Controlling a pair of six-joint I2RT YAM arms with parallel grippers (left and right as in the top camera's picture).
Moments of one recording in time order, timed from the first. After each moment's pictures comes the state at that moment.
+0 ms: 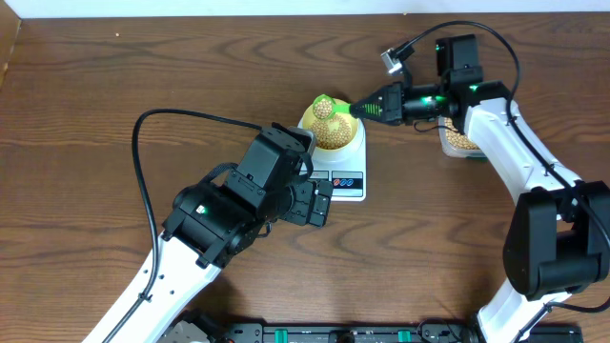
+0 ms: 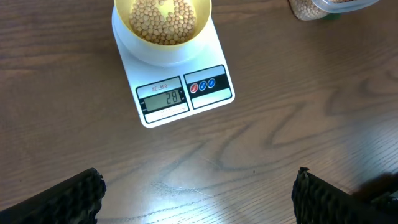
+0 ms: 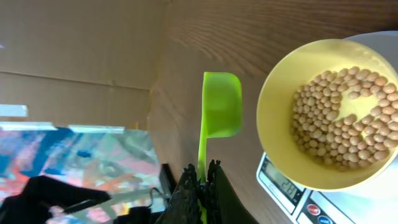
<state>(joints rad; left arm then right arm) -0.64 1.19 1.21 -0.99 0.04 -0.33 0.18 1.87 1.40 -0.47 -1.12 0.32</state>
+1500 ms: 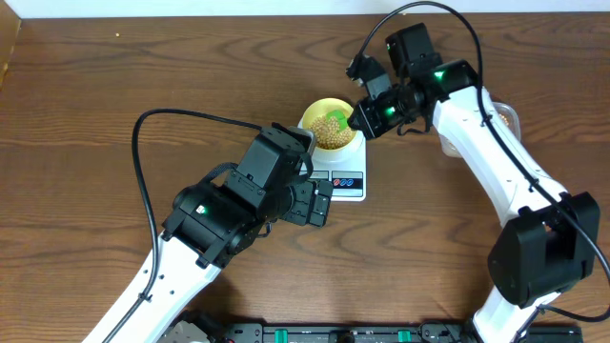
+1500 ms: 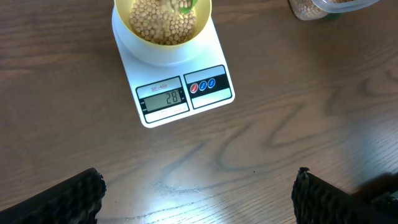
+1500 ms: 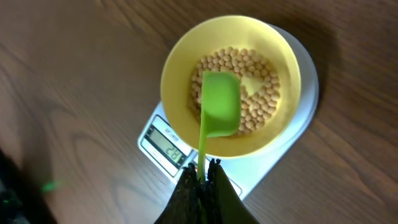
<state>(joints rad) -0.64 1.19 1.21 -0.99 0.04 -0.33 0.36 1.87 1.64 -0.92 -0.45 -0.12</state>
